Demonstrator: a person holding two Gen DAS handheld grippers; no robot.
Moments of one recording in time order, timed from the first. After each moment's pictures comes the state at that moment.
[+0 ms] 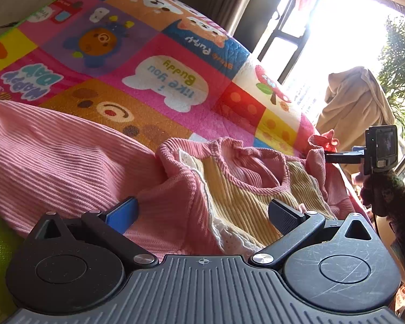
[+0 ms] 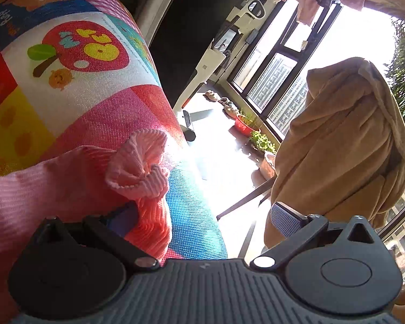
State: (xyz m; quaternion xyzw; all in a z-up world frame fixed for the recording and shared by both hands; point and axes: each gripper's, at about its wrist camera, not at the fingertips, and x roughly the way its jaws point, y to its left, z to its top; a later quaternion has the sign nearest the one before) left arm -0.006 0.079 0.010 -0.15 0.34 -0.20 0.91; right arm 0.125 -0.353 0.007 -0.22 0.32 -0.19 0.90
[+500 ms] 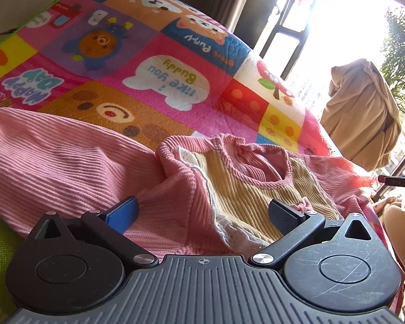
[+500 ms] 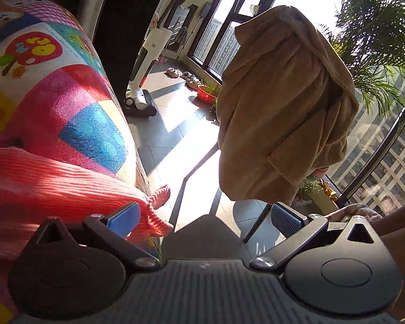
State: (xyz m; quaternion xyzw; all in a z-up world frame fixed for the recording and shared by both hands) left arm -0.007 0.073 0.011 -0.13 0.34 -0.19 0.91; right arm -0.005 -0.417 0.060 -0.10 0.32 -0.23 0.91
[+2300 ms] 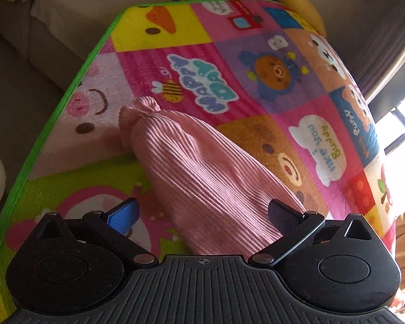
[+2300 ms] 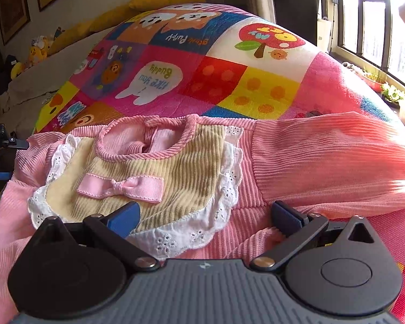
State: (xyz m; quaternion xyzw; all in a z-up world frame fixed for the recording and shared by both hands) left arm 0.013 0.209 0.009 -0.31 0.36 0.07 0.88; right arm -0.037 -0.230 0.004 0.03 0.36 0.12 0.93
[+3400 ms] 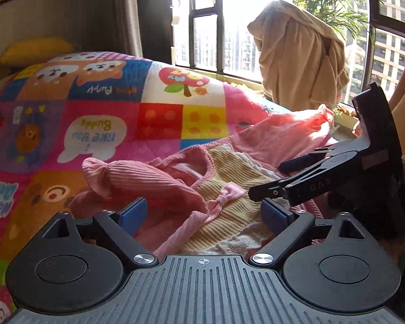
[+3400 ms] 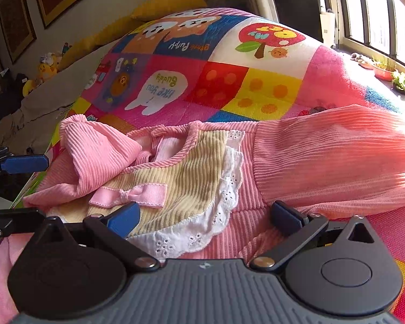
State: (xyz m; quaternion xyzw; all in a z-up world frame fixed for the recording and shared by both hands) left arm -0.057 -0.011 0.060 0.08 0.28 -0.27 0.92; right arm -0.037 -0.247 0.005 0.08 0.35 0.15 0.92
